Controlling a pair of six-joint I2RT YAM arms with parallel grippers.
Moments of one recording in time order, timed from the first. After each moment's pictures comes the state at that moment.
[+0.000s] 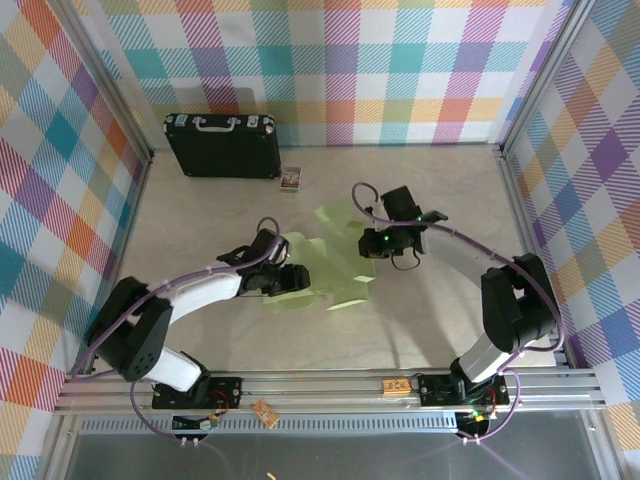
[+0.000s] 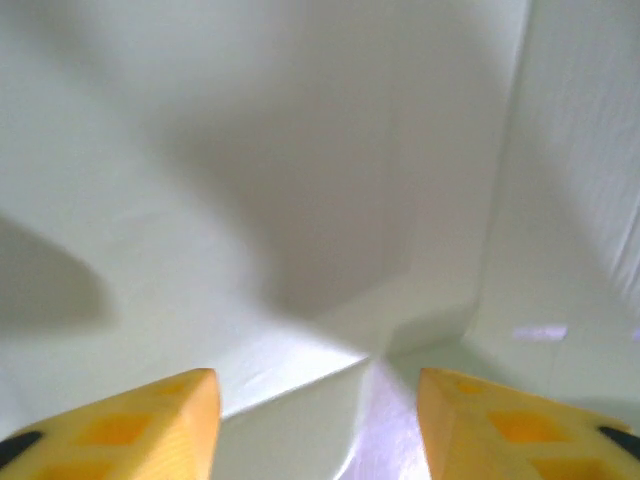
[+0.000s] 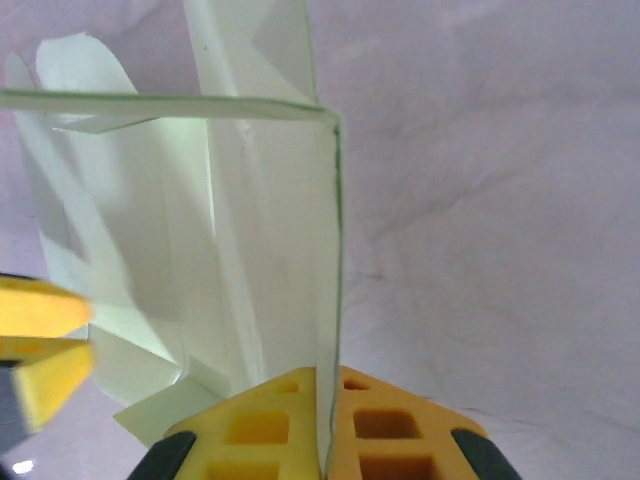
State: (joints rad) left arm -0.59 1.45 0.77 -0.34 0.22 -0.72; right arm 0.45 1.61 1.11 -0.56 -0.34 0.29
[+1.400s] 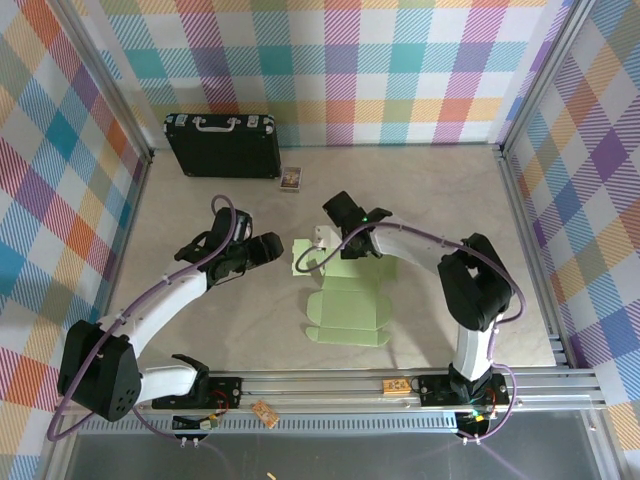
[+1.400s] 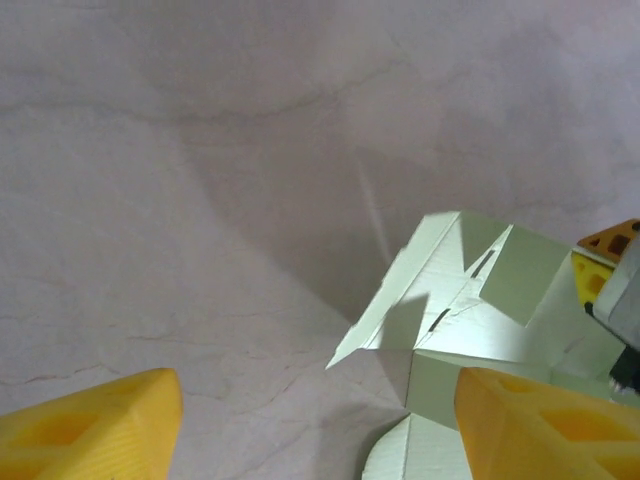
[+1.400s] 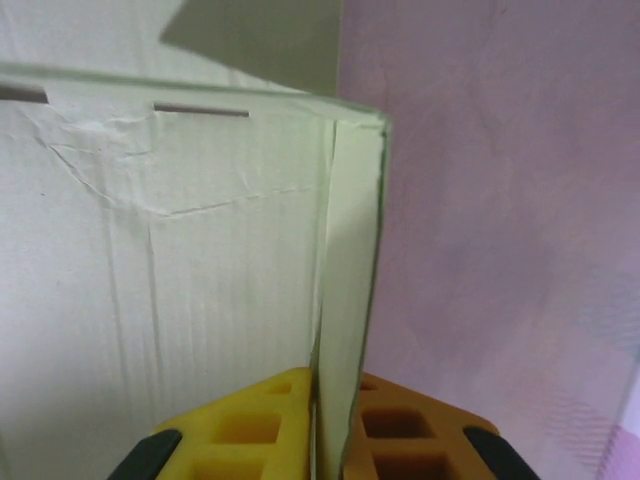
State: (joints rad) left arm -0.40 1.24 0.84 -0.44 0.09 -0.69; right arm 0.73 1.83 1.31 -0.55 0.28 -0.97
